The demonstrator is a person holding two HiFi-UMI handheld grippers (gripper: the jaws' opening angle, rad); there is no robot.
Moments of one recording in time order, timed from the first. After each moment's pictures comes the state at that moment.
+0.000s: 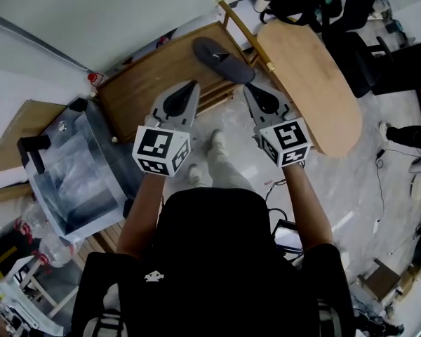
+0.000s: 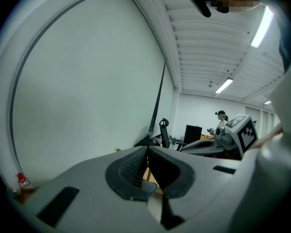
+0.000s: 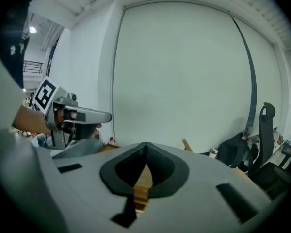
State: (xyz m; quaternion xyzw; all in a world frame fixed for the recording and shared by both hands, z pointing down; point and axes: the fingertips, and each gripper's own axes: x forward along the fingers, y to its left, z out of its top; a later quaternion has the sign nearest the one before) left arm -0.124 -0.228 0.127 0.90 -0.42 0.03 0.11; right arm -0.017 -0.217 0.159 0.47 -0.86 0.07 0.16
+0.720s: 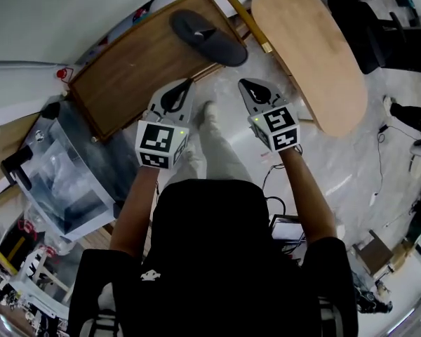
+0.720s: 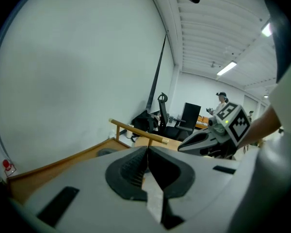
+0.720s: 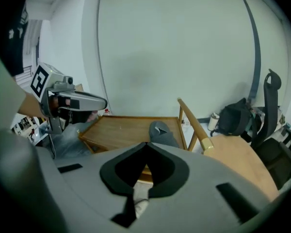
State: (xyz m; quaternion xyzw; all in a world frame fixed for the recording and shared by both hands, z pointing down) left arm -0.067 -0.262 0.265 0.90 -0.38 0.16 0.17; right arm 0.042 -0.246 0.315 0.44 -0.84 0.19 0.27
